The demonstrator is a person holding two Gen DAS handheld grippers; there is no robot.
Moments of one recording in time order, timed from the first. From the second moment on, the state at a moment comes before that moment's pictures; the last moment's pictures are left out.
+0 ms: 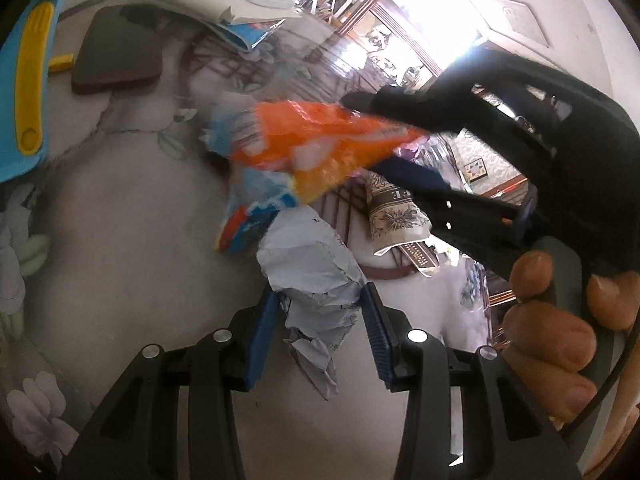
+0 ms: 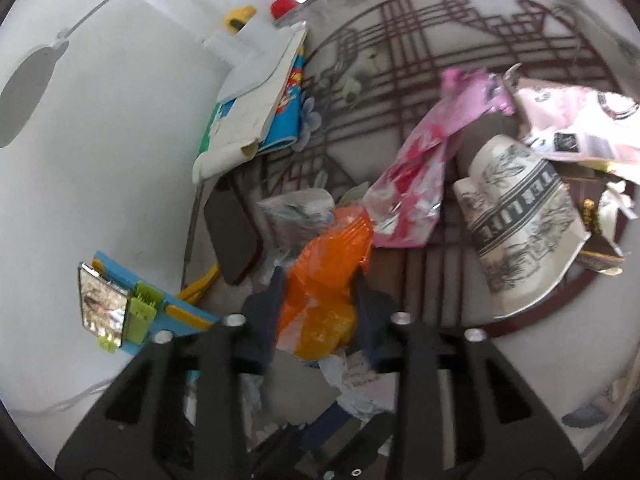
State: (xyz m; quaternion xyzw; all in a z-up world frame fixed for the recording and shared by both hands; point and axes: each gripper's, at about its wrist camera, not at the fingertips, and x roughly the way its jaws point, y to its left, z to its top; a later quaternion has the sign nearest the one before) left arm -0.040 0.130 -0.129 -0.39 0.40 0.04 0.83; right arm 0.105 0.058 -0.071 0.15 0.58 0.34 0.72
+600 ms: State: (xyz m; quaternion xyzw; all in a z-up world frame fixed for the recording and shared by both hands) left arm -0.038 0.129 -0.131 -0.38 0.40 0.04 0.83; right arm 0.098 -0.003 -0.019 0.13 0.49 0.34 0.79
